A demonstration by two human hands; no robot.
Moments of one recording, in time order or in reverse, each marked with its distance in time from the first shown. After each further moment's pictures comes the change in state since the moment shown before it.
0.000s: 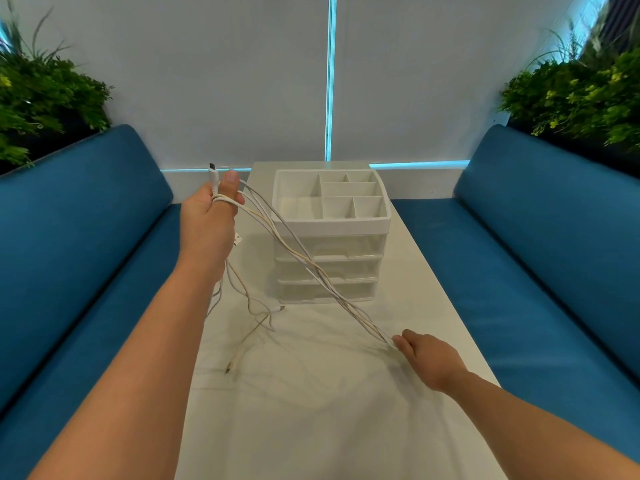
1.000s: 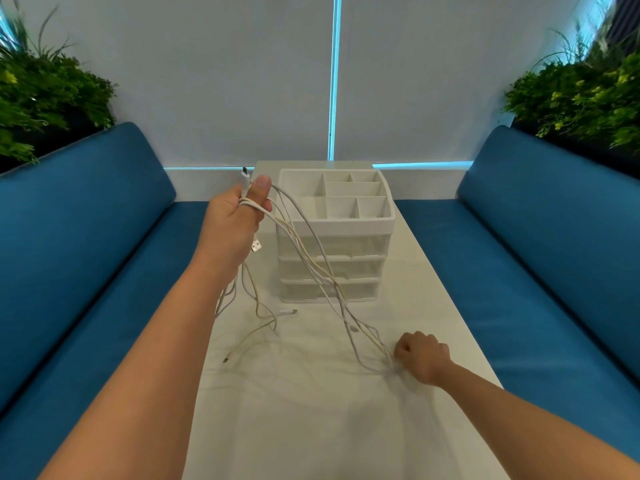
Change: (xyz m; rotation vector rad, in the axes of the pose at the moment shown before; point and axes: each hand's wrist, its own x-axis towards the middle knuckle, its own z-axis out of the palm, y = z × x) left_hand -0.010 0.007 0.006 0.065 -0.179 0.013; right_hand 0.013 -0.014 0.005 -0.046 -0.112 0.120
